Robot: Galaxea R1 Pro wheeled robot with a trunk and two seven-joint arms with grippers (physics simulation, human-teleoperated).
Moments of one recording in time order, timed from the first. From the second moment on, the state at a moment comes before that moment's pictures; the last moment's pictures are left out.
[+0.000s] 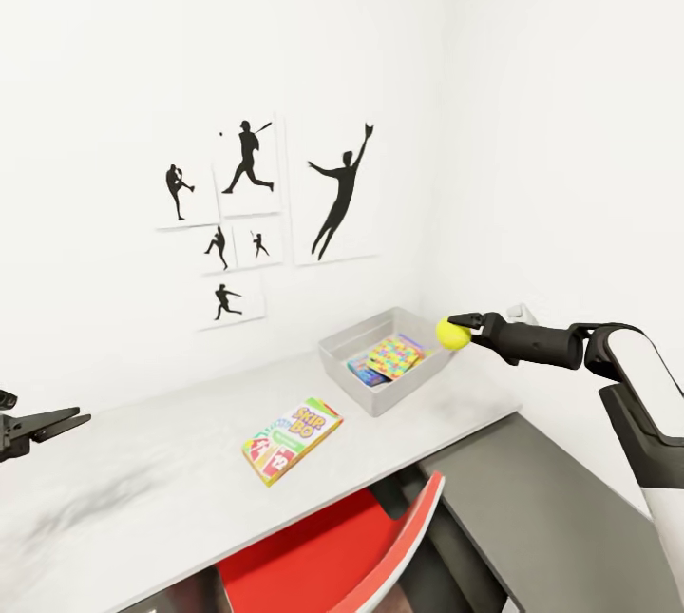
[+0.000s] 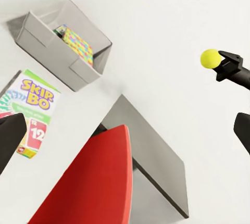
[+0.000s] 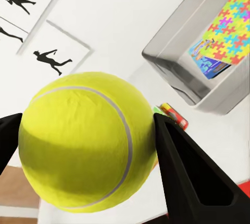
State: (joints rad) left arm -0.46 0.75 0.27 -0.85 0.42 0.78 -1.57; right arm -0.72 -0.38 0.03 -1.45 -1.60 1.05 -0.51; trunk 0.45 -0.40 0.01
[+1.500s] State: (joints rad) left arm -0.46 0.73 0.27 -0.85 0.42 0.78 -1.57; right arm -0.72 -0.38 0.03 -1.40 -1.60 1.05 -0.51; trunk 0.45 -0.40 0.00
